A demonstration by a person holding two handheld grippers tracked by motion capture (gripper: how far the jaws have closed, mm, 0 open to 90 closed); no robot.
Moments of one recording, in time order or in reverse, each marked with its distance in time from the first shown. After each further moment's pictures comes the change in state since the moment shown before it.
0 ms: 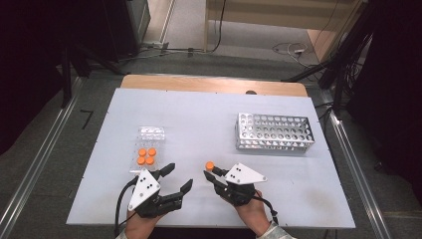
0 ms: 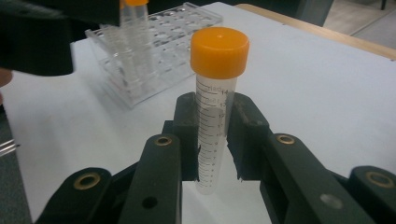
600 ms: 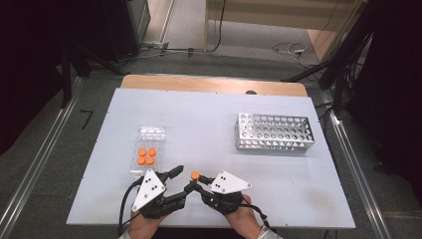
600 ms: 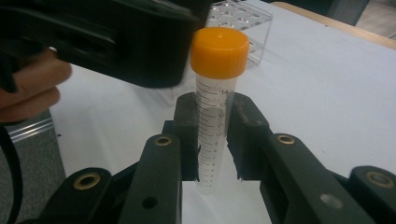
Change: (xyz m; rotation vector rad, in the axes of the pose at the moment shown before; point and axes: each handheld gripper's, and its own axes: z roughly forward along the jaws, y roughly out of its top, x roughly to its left) left arm -0.006 0.000 0.007 0.003 -0.058 0.023; right arm 0.028 0.002 0.012 0.016 0.074 -0.050
